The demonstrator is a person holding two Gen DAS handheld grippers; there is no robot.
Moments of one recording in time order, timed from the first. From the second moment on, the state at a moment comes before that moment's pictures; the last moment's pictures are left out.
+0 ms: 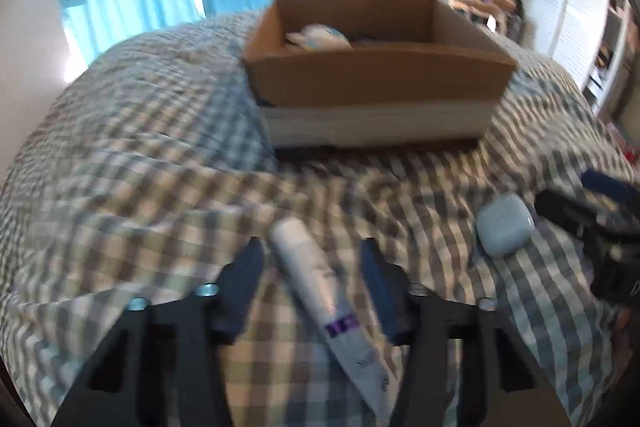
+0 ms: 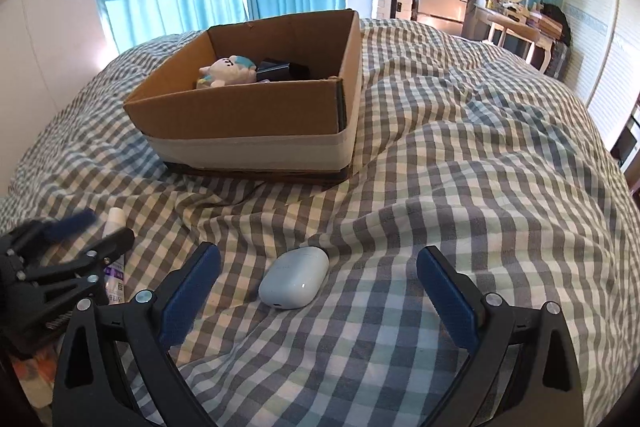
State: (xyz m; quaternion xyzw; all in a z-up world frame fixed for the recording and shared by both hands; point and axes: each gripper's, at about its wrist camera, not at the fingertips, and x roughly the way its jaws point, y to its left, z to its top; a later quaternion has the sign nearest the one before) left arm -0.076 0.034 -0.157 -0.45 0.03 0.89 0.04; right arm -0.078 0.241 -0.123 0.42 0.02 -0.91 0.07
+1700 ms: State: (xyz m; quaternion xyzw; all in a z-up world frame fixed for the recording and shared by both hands) left arm -0.060 0.005 -0.106 -0.41 0.02 0.91 0.01; right arm -0.086 0.181 -0.172 0.47 0.22 -0.85 0.03
